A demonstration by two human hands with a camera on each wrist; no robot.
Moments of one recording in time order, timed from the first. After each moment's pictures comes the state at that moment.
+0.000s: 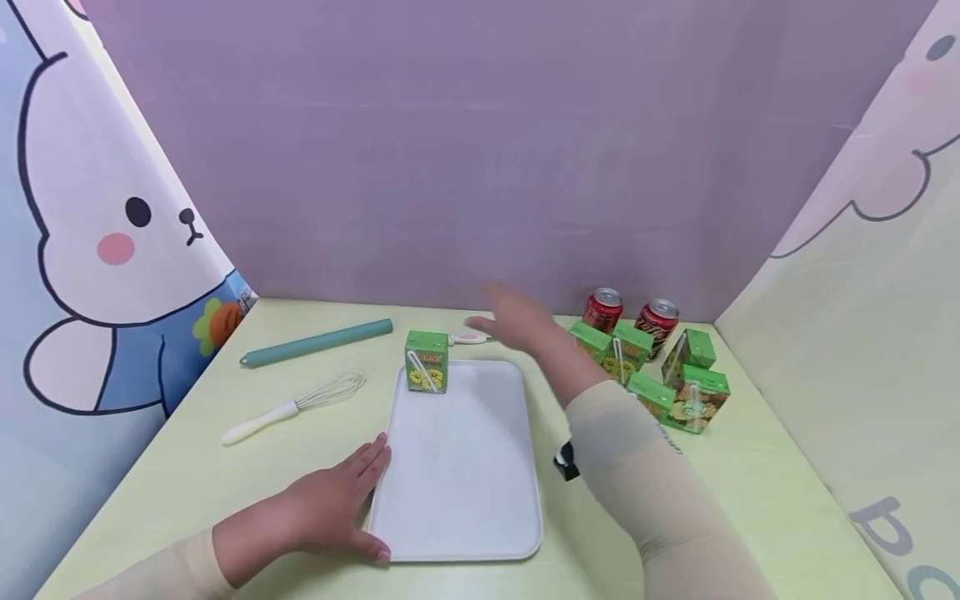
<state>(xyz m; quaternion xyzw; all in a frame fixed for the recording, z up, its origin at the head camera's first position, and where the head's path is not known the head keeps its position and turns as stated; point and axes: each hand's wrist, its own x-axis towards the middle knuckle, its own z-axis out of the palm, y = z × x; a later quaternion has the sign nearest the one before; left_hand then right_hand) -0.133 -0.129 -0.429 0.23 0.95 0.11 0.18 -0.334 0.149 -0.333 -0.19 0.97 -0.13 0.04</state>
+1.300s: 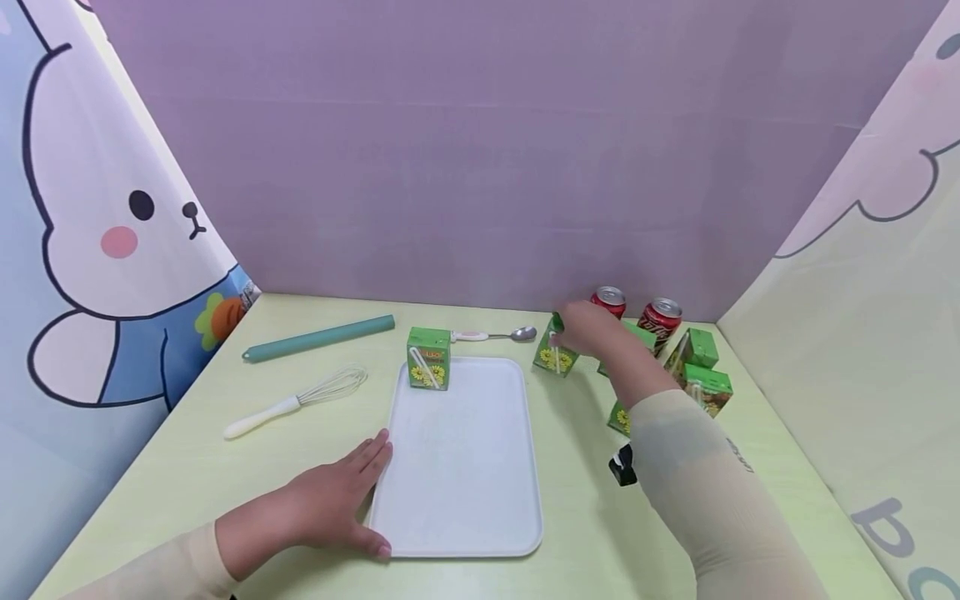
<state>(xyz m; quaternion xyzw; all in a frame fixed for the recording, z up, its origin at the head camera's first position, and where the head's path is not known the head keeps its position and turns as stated) -0.134 -0.130 -0.427 0.23 0.95 0.11 0.19 -0.332 0.238 -0.337 -0.13 0.99 -0.07 0.08</state>
